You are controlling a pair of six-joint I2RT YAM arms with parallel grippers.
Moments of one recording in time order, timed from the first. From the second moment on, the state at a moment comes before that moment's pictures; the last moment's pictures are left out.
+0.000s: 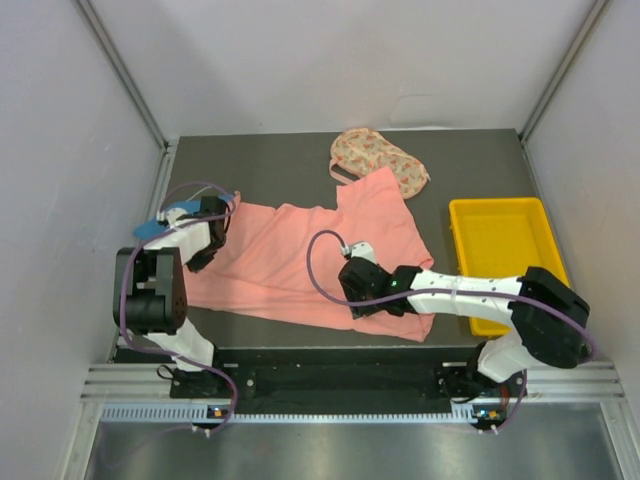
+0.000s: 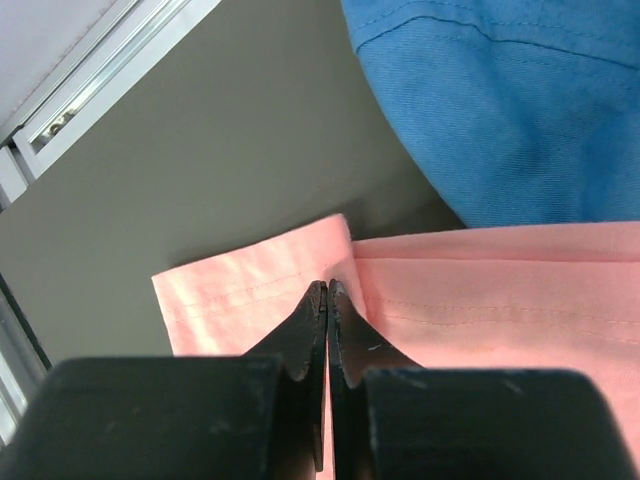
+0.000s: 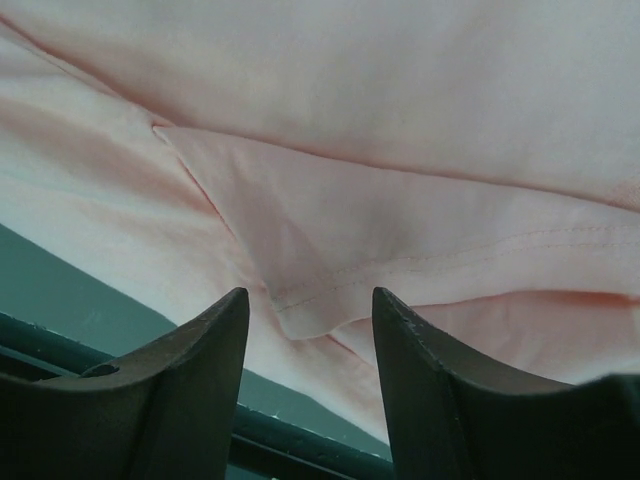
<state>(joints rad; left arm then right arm) -0.01 1.65 0.95 -0.65 -0.74 -0.88 1.06 1.47 0.85 -0.45 0.29 0.59</state>
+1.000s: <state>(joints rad) -0.01 1.64 0.98 -0.63 -0.71 -0.84 1.07 1.60 1.05 -0.51 0.44 0.55</state>
